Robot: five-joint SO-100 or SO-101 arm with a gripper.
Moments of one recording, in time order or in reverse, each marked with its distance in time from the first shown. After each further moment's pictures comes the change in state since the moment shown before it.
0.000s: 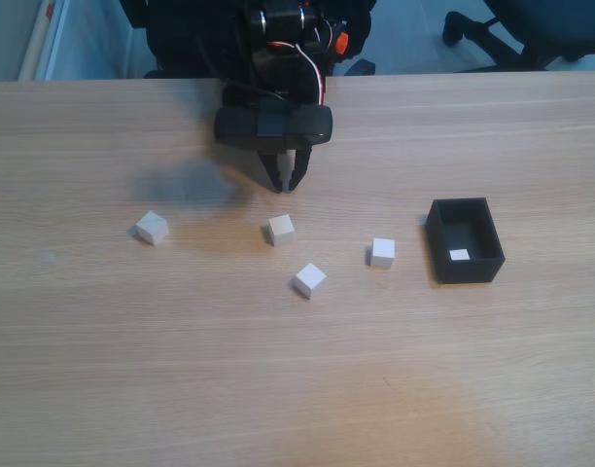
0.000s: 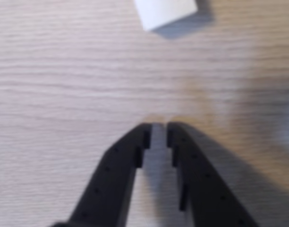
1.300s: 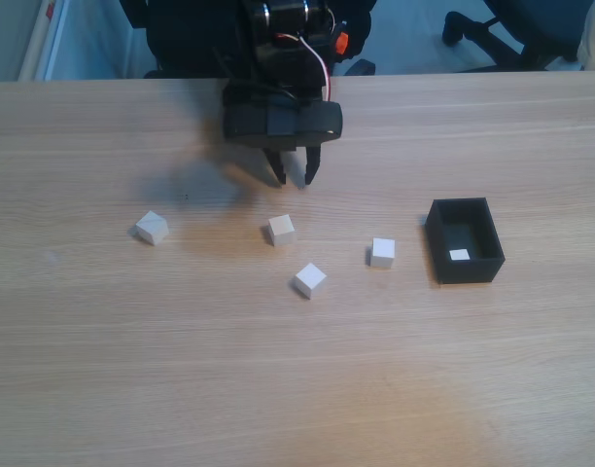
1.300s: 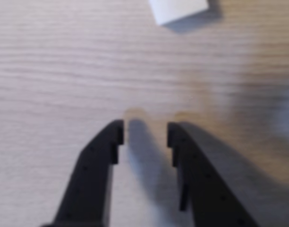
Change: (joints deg) arm -4.0 -14.9 -11.0 -2.5 1.4
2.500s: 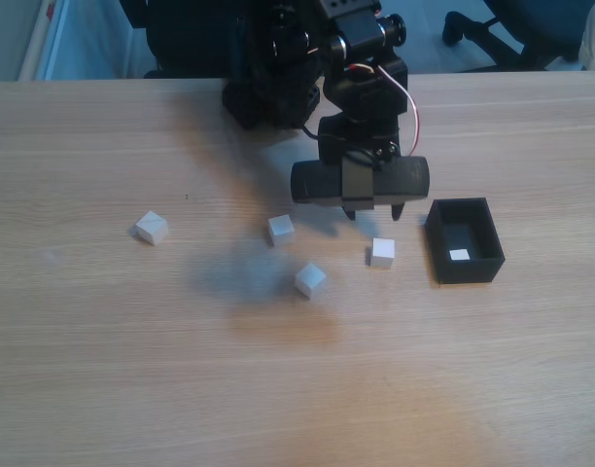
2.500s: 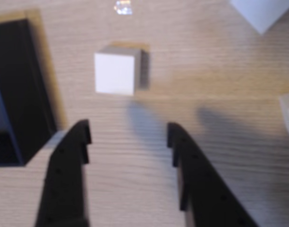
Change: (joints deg) arm -12.5 -62.8 -42.9 -23.8 15.9
